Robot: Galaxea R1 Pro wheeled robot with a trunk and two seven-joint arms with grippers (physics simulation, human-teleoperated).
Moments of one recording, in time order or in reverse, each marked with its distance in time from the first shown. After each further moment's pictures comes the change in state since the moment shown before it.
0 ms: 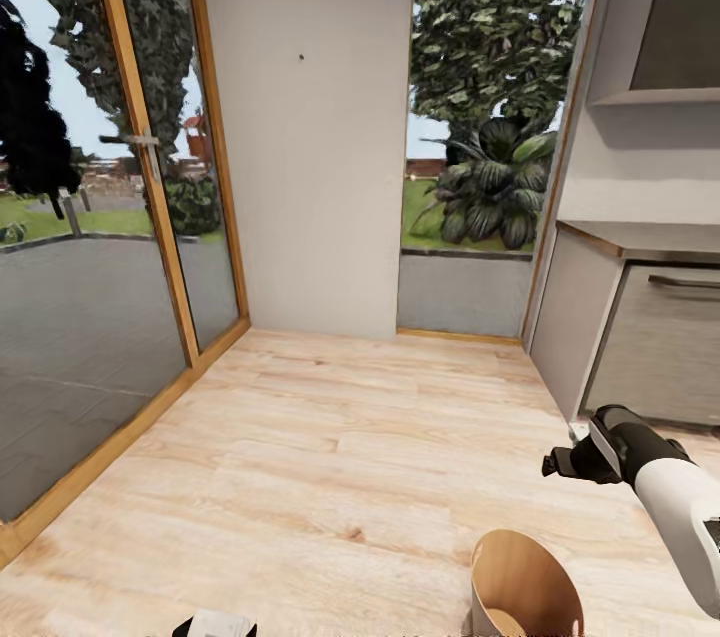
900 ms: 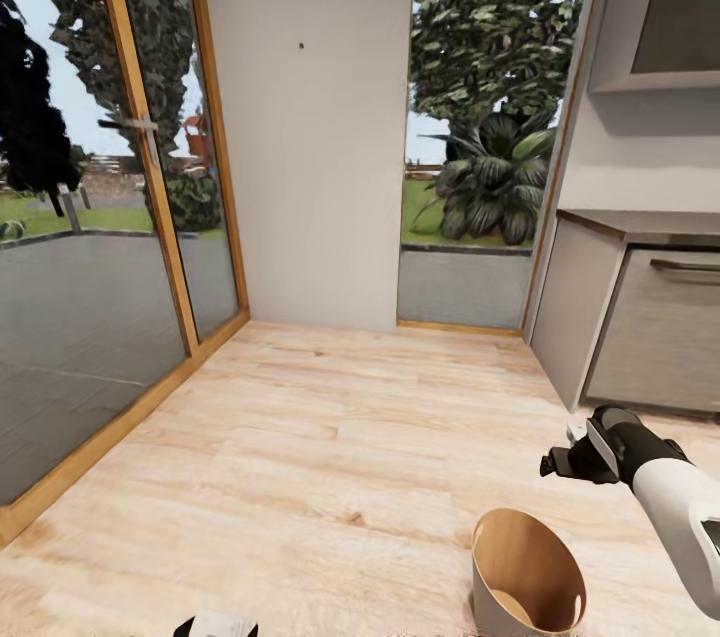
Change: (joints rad) left arm 0.000 -0.001 -0.006 0.000 -0.004 -0.004 0.000; right arm 0.001 0.006 0.000 0.000 -0.003 0.000 0.000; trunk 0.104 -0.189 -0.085
